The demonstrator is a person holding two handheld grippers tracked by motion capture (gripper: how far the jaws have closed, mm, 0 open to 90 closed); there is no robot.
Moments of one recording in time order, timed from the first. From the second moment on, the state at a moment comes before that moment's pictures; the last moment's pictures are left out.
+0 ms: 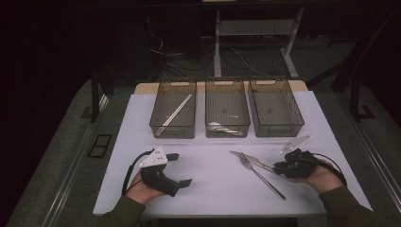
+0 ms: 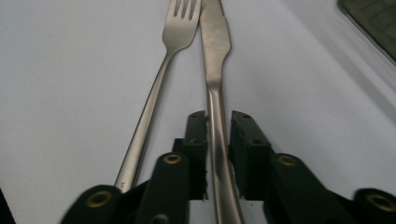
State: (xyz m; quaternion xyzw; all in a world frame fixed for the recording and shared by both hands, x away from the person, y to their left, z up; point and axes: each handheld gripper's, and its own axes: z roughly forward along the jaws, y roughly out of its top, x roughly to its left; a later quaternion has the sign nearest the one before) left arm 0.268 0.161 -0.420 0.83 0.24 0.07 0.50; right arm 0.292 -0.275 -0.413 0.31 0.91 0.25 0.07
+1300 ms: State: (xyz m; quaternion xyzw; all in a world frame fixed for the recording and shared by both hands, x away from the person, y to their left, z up) left arm 0.269 0.161 -0.421 0.83 0.24 0.06 0.50; right arm 0.329 -0.227 -0.420 0.25 0.96 0.10 0.03
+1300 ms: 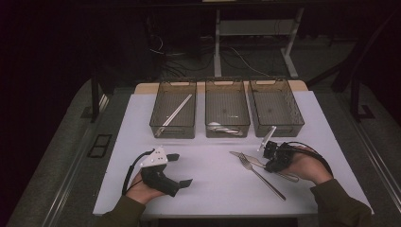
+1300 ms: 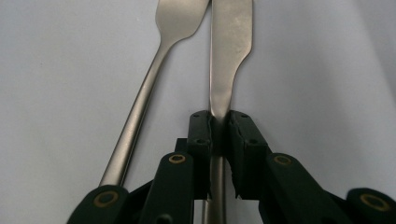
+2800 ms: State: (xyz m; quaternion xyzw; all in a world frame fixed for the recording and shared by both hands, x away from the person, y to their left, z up) left arm 0.270 0.161 -0.421 0.83 0.24 0.06 0.51; right arm 0.334 -0.289 -0.375 0.35 0.90 0.25 0.05
